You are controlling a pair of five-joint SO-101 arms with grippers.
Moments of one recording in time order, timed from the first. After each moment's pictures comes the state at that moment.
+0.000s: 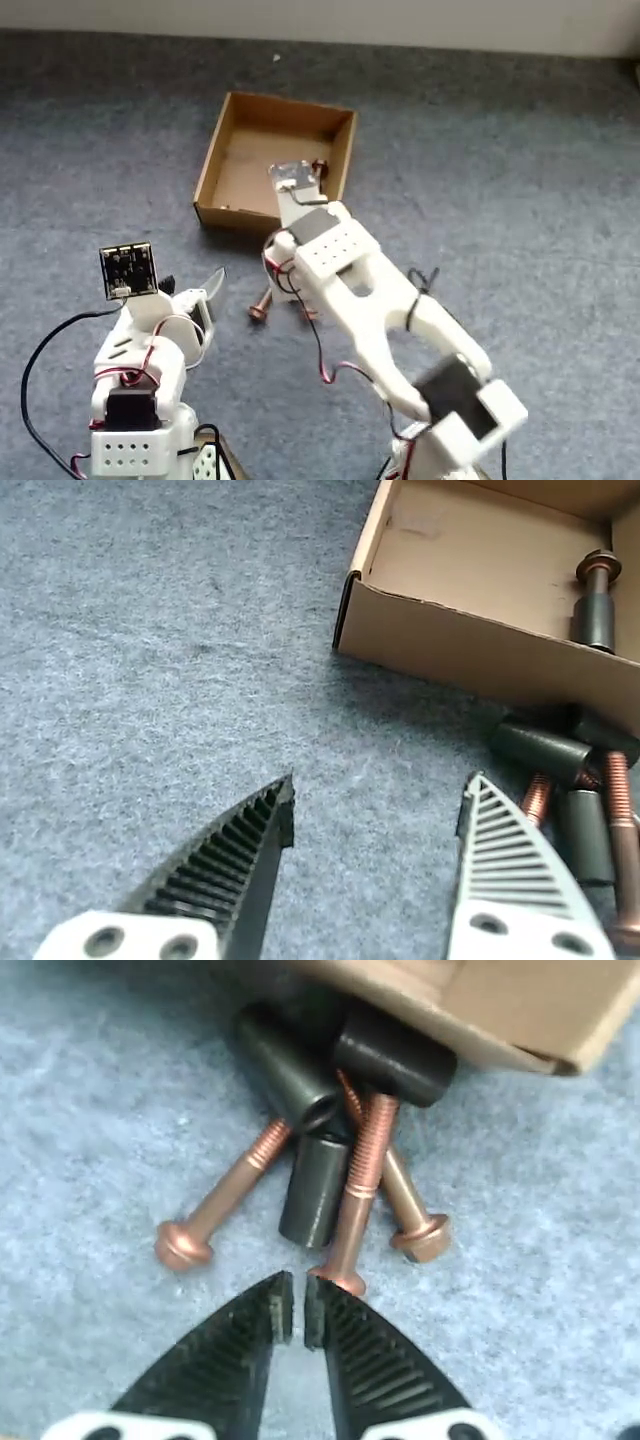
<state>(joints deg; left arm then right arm) -7.8 -103.7 93.8 56.5 13.8 -40.6 -1.4 18.4 70.0 -16.1</state>
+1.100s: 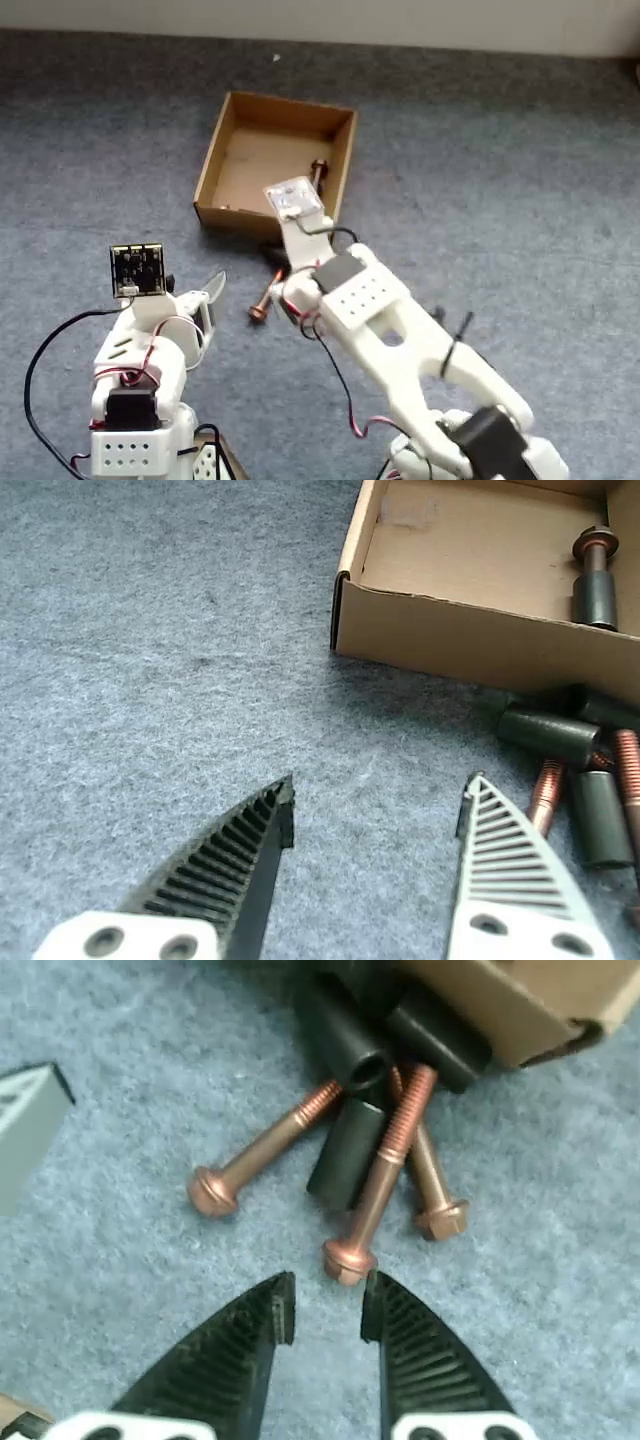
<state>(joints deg) -7.8 -103.7 93.8 56.5 8.5 -43.1 -13.1 33.1 59.8 -10.8</state>
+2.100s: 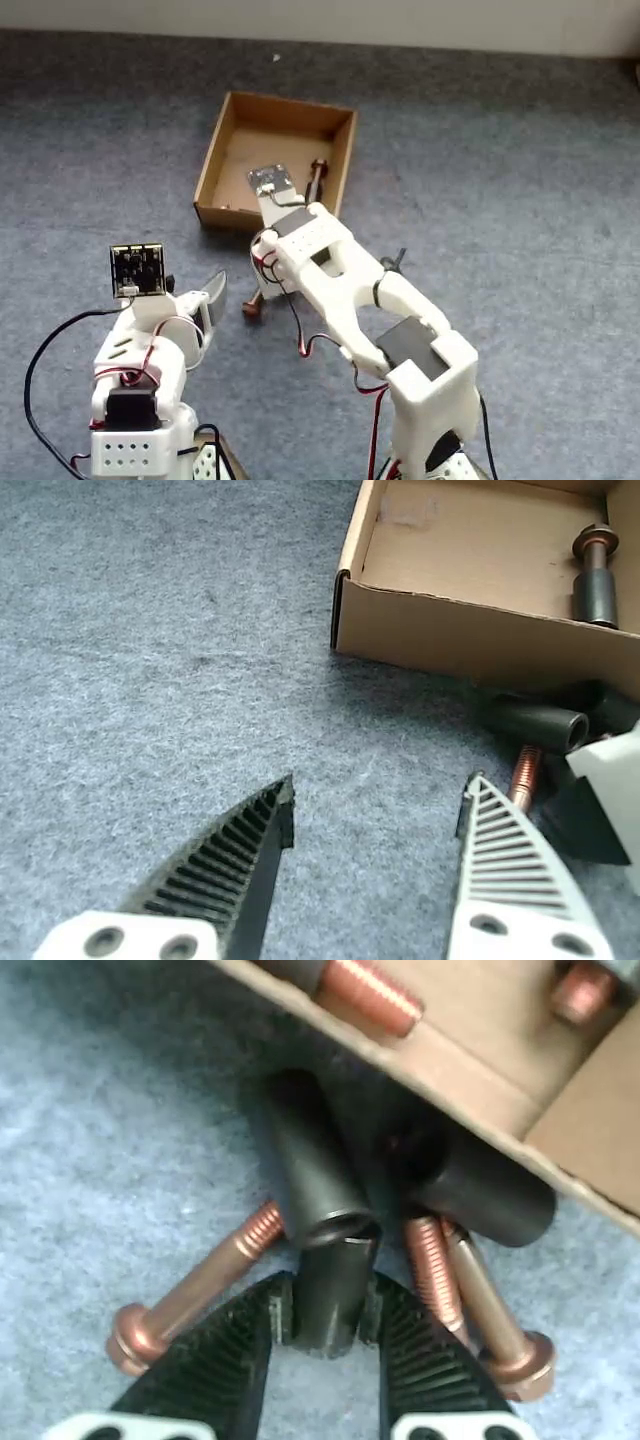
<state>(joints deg) -7.8 -103.7 93.8 56.6 8.5 -40.4 20.6 10.3 59.3 -10.4</state>
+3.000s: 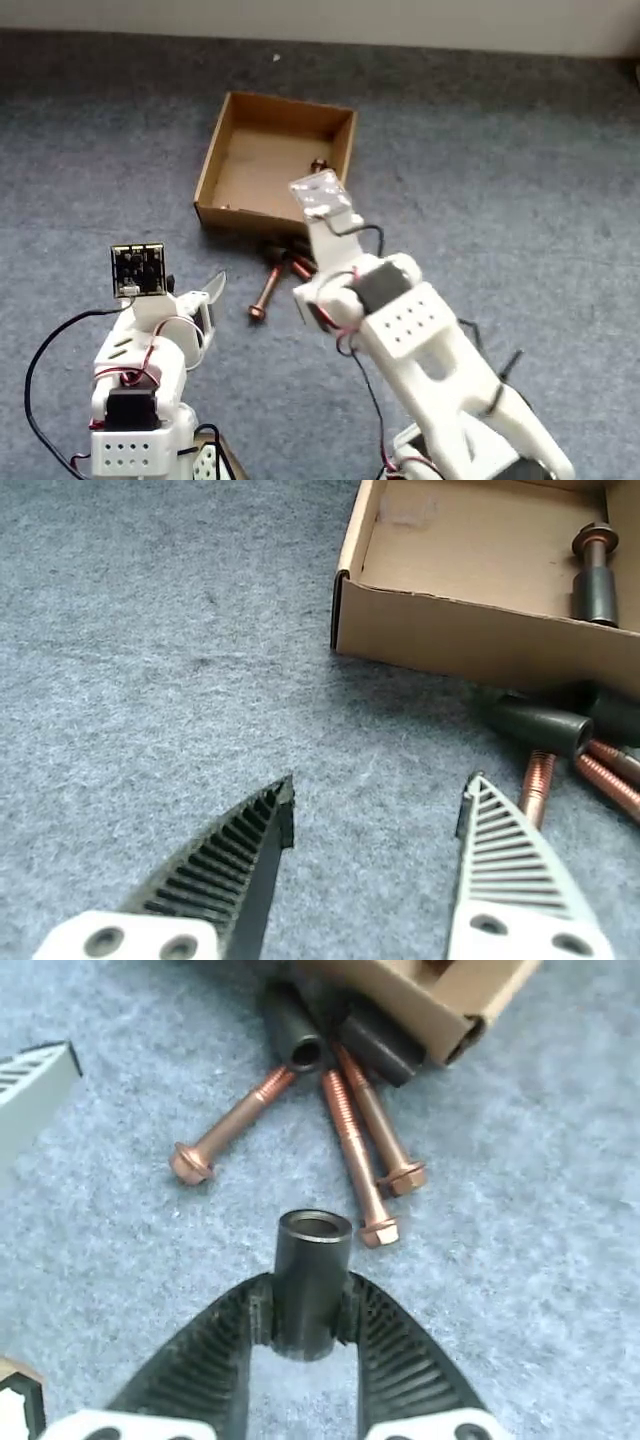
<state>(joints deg) -7.8 -103.7 93.8 56.6 8.0 -37.1 -36.1 41.5 67.5 -5.8</state>
